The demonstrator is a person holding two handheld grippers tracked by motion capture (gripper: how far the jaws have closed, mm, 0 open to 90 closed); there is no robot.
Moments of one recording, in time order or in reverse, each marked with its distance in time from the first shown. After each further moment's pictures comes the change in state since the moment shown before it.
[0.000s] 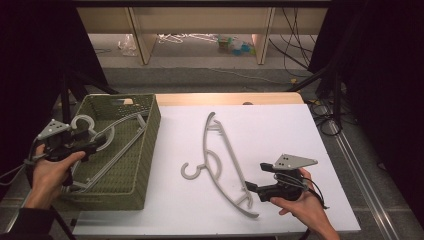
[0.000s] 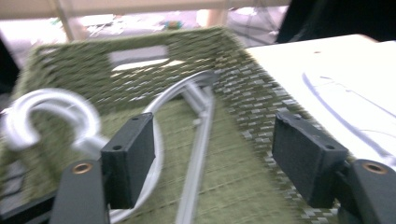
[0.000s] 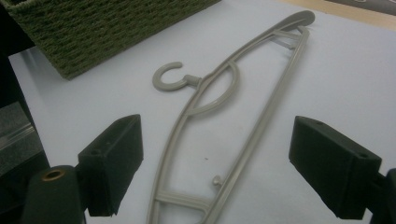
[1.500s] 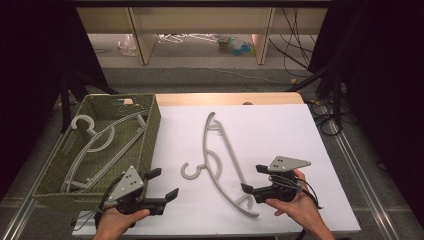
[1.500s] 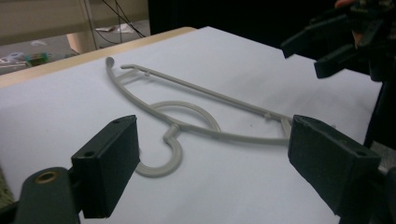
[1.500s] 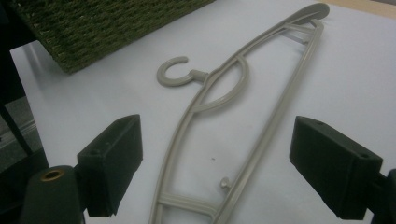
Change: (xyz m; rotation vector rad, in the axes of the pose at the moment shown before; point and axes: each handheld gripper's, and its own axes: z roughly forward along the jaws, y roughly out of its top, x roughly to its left) left arm -0.183 -0.074 0.004 -0.063 -0.443 0.190; right arm 0.002 -0.006 0.014 0.008 0.025 -0.001
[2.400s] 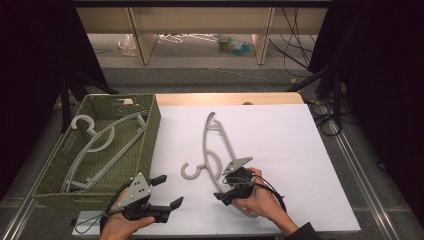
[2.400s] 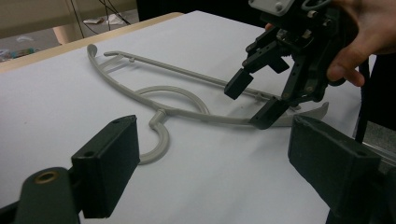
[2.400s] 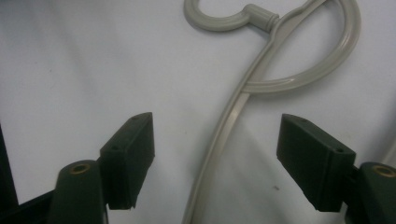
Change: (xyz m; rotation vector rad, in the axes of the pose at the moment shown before) left arm -0.008 -0.011 0.006 0.041 -0.021 0.034; right arm 0.028 0.011 0.099 0.325 0.046 -0.117
